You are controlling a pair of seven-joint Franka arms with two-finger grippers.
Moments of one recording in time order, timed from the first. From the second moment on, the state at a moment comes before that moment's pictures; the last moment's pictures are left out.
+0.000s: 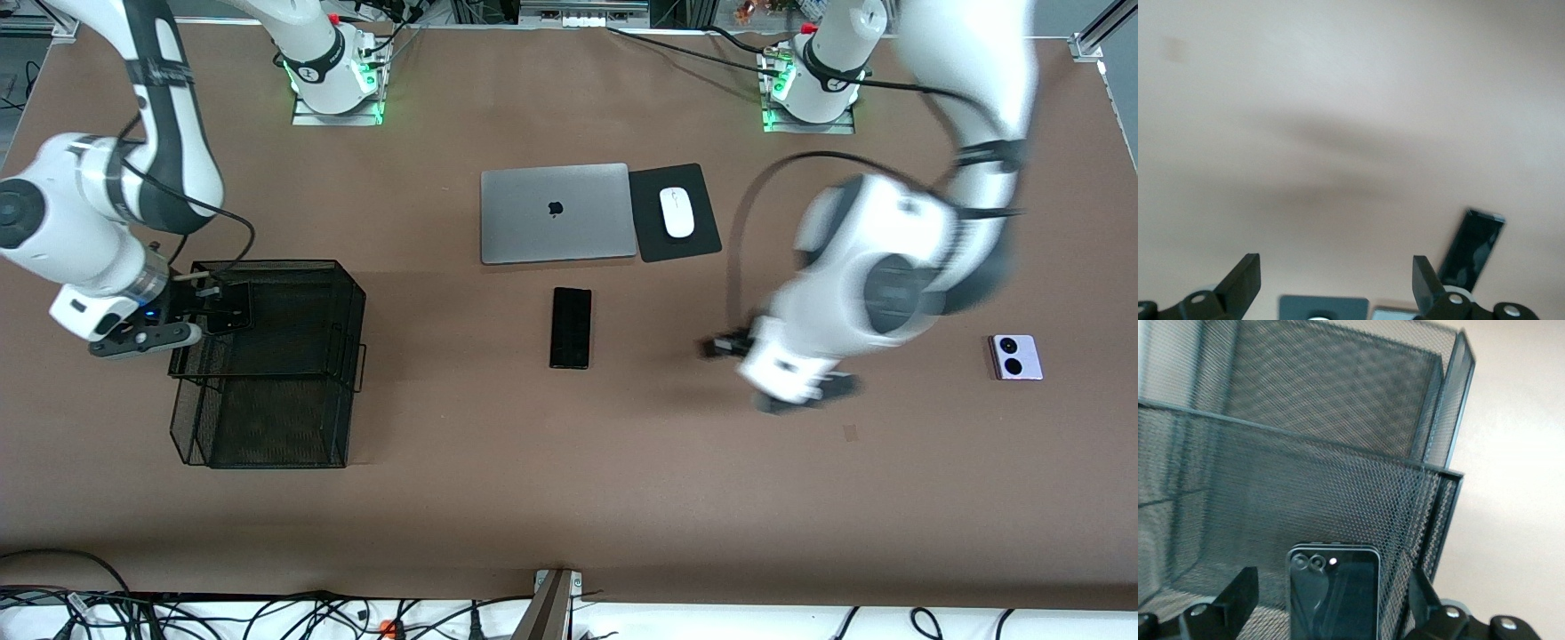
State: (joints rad) left arm -0.12 0.59 -0.20 -1.23 -0.06 1.72 -0.61; right arm 0.44 0.26 -0.51 -1.91 0.10 2.14 -0.35
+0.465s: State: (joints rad) left arm 0.04 0.54 -0.20 -1.28 0.22 1.56 -0.33; right arm 0.62 0.25 -0.48 -1.67 0.10 1.88 0.01
